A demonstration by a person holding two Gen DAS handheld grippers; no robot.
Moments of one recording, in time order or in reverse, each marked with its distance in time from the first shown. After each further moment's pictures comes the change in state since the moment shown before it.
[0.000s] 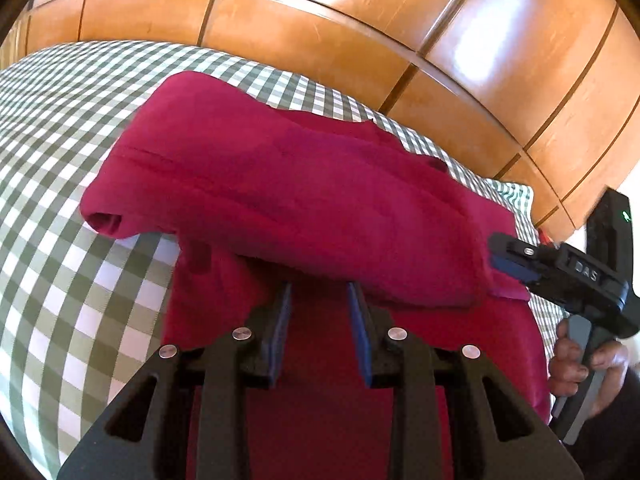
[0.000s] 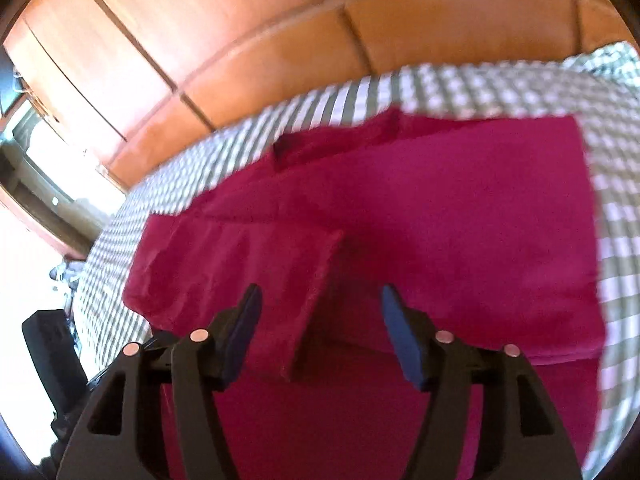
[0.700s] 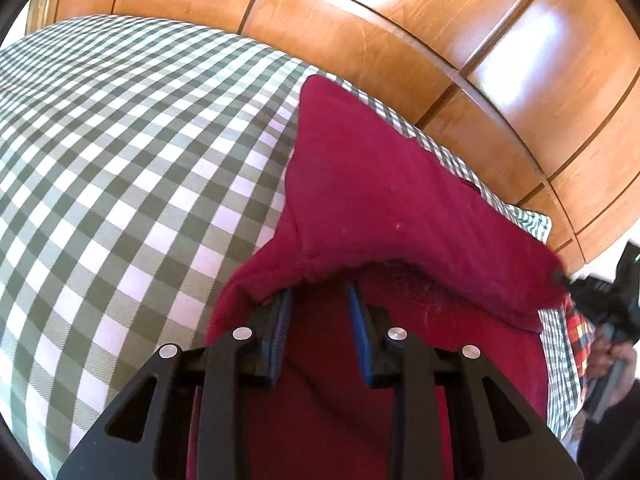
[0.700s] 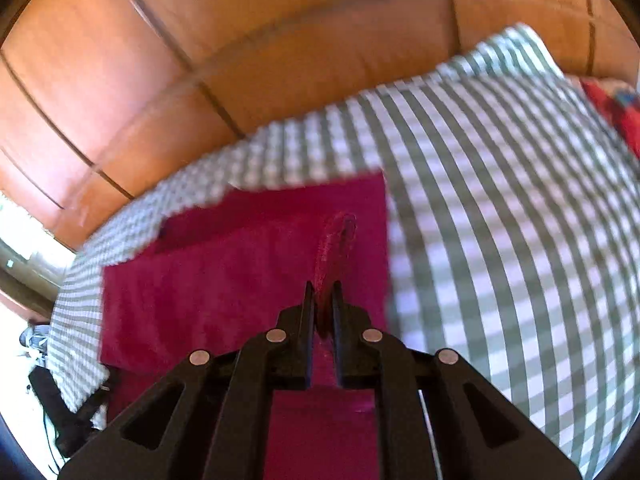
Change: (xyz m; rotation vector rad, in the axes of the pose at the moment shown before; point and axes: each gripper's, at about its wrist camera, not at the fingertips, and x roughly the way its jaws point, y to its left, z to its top) left arm 0.007 0.031 0.012 -0.129 0.003 0.033; right arm -0.064 -0.113 0.035 0.187 -0.095 -0.204
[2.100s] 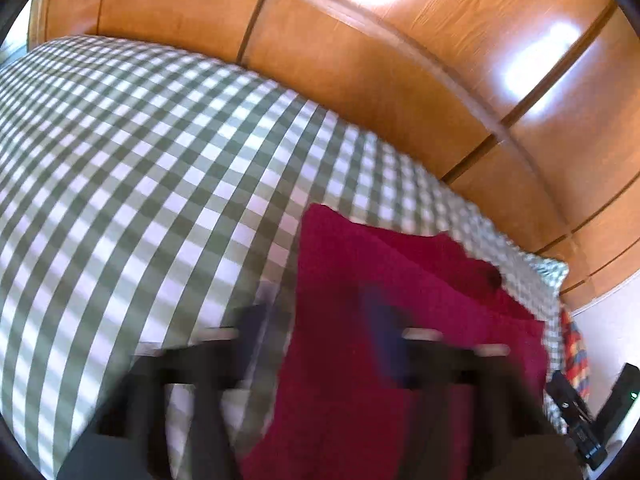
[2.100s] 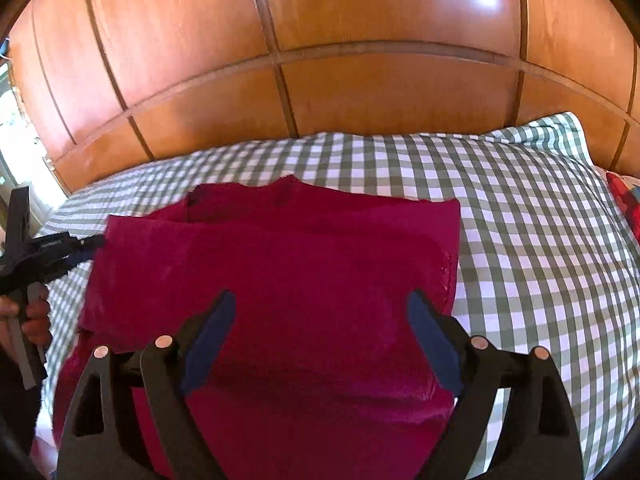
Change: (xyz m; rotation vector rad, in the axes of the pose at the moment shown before) left arm 0.048 0.006 0.126 -0.030 0.045 0.076; right arm 0.006 0.074 -0.029 -0.291 -0.121 -0.054
